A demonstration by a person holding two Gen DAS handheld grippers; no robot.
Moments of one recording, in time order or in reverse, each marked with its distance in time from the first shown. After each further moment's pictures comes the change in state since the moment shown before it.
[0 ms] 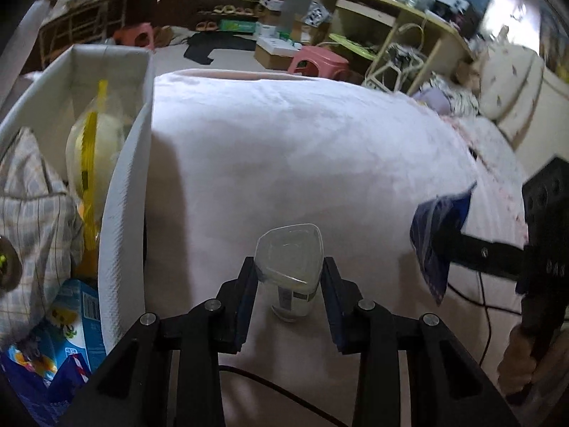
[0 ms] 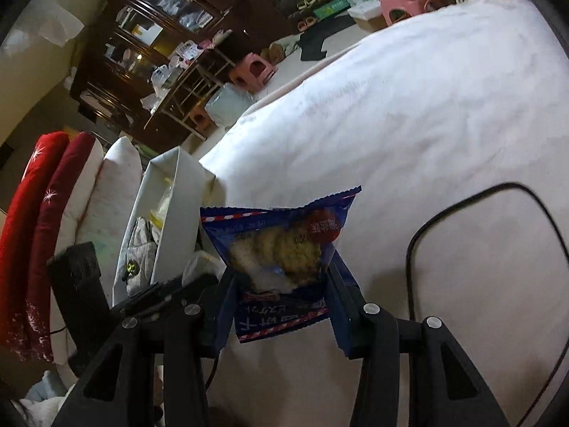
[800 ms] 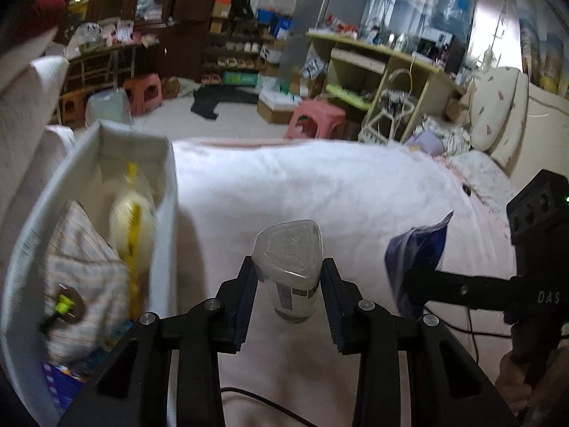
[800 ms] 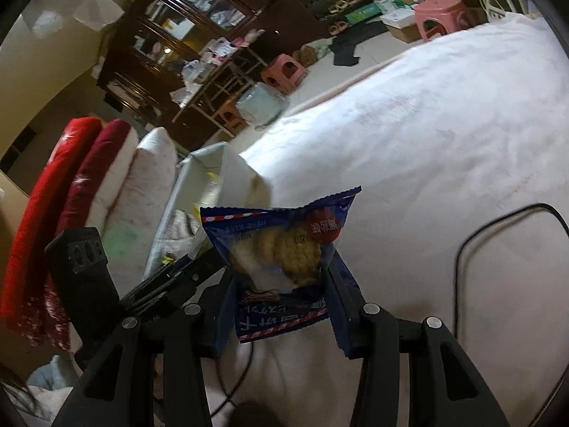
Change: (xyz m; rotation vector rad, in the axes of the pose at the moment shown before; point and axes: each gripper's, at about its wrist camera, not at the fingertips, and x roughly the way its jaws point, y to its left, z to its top) left arm -0.060 -0.020 0.020 0.055 -0.233 0.039; right arm -0.010 0.046 0.000 -0.065 -0.026 0.119
